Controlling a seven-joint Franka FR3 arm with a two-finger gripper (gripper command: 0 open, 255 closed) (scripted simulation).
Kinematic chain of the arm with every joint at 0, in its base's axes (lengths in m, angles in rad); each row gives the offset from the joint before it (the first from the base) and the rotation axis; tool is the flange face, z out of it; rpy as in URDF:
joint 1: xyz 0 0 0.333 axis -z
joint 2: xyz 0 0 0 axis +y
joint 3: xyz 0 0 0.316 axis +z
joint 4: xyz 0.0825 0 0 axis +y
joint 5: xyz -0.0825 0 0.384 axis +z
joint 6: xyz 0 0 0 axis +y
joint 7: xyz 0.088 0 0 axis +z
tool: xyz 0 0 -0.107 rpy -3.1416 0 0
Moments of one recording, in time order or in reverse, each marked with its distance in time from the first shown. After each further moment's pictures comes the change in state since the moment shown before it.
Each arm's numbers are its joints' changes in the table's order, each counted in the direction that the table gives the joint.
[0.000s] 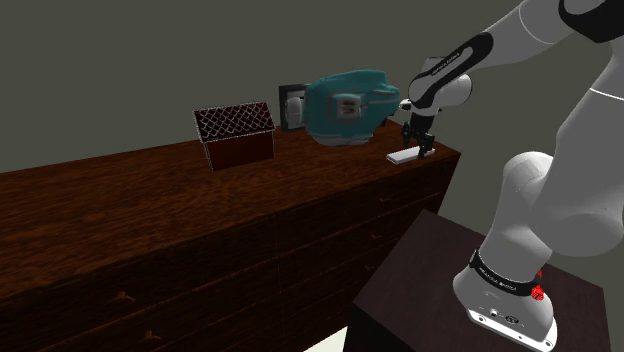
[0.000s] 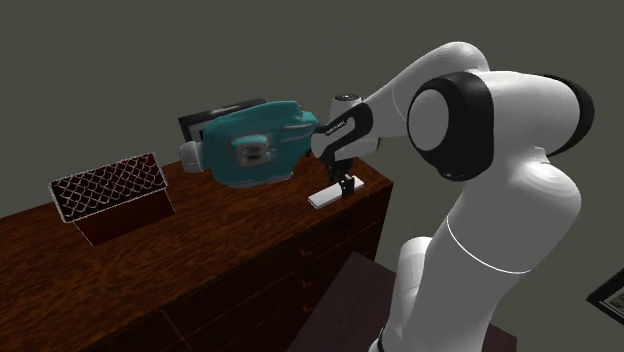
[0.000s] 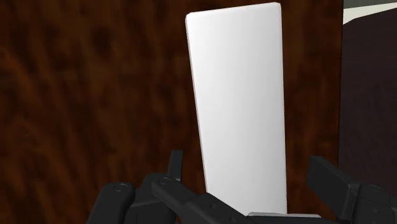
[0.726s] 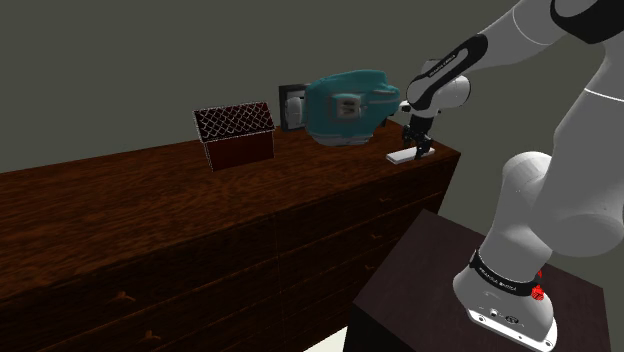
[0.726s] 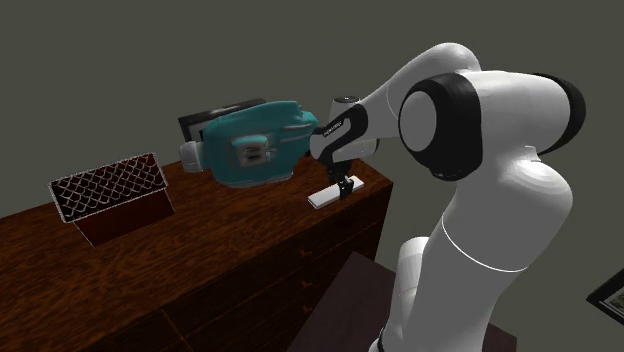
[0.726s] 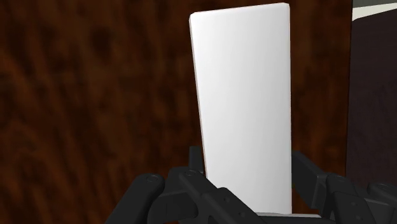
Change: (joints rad) arm -0.013 0.031 -0.015 0.003 0.038 -0.022 0.029
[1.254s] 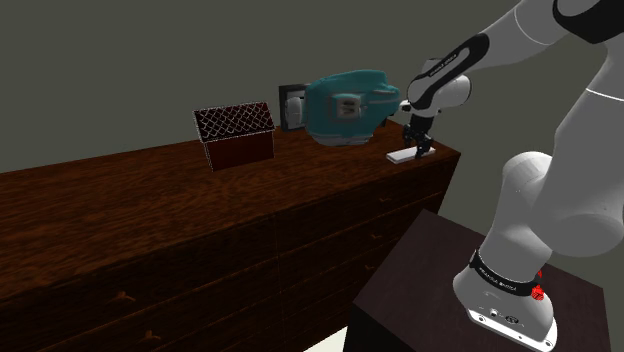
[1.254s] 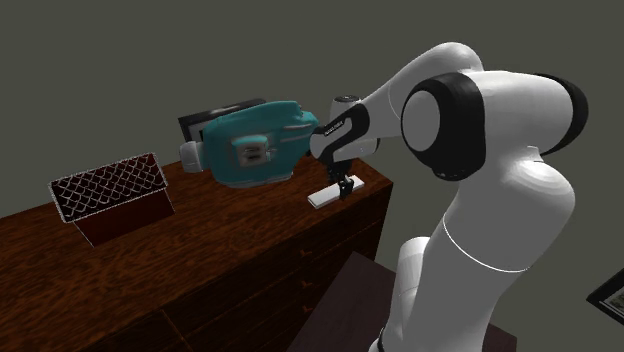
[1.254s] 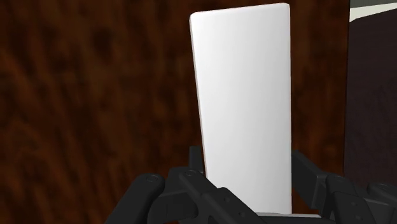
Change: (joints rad) arm 0.003 -0.009 0.004 -0.002 -0.011 0.007 -0.008
